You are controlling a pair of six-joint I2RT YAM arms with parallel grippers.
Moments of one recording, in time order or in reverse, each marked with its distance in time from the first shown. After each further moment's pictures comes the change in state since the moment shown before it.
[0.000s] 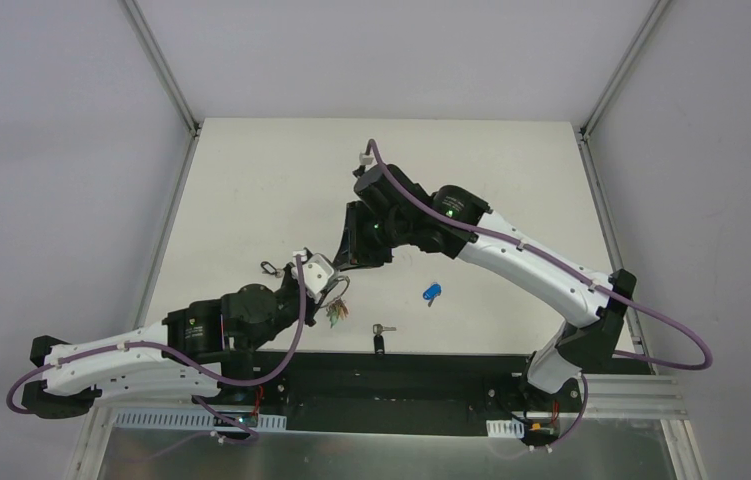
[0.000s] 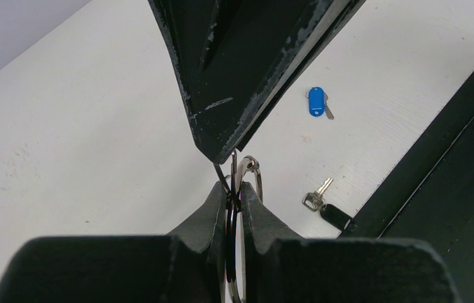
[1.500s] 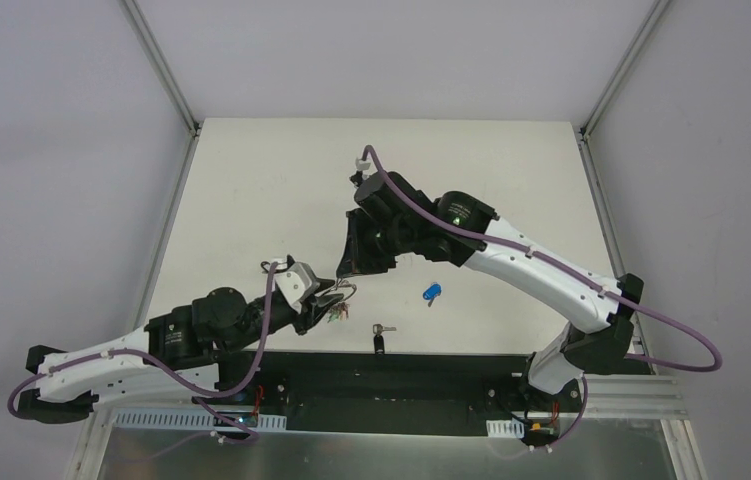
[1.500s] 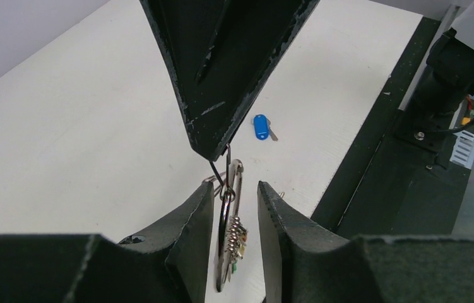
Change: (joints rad) left arm 0.000 -0.113 -0.019 0.037 0.182 0.006; right arm 0.053 -0.022 0.016 -0.036 0.039 -0.051
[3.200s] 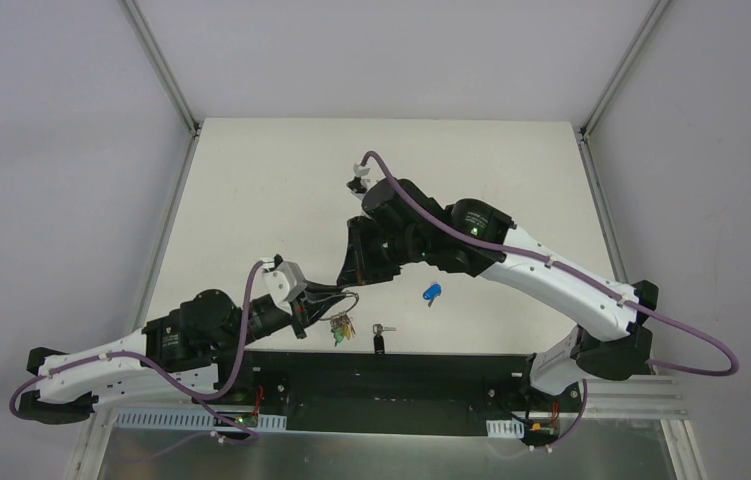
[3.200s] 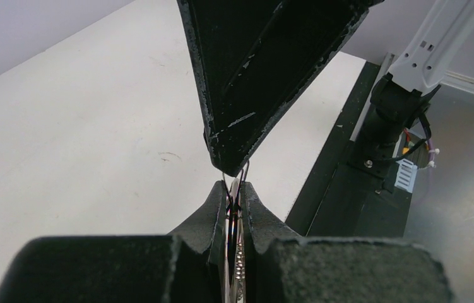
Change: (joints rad) left arm 0.000 -0.049 -0.030 0.098 0.081 -0.055; right arm 0.056 -0.053 0.014 -0.022 -0.015 -0.056
